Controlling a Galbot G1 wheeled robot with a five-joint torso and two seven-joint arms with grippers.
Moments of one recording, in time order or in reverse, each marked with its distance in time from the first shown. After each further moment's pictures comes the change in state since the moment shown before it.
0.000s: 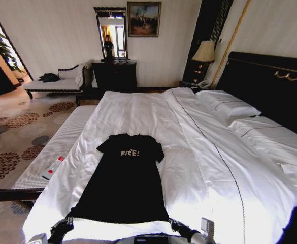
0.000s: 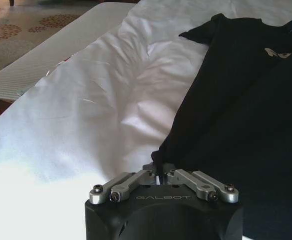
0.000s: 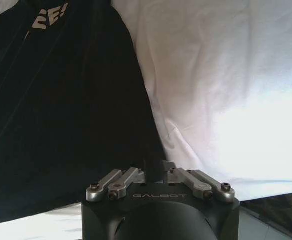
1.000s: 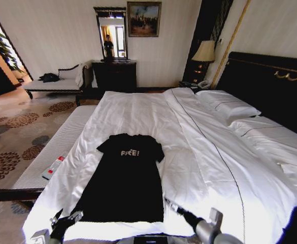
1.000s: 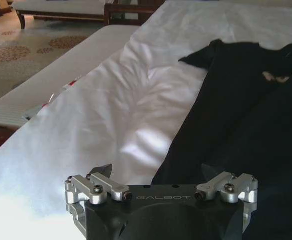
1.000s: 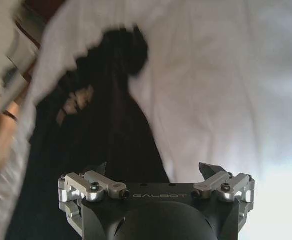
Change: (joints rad) left arm -0.040 -0.027 -0.002 -0.044 0.031 -0.003 -0.030; right arm 0.126 -0.060 0.165 0.025 0.309 0.067 -0.004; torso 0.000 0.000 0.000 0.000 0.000
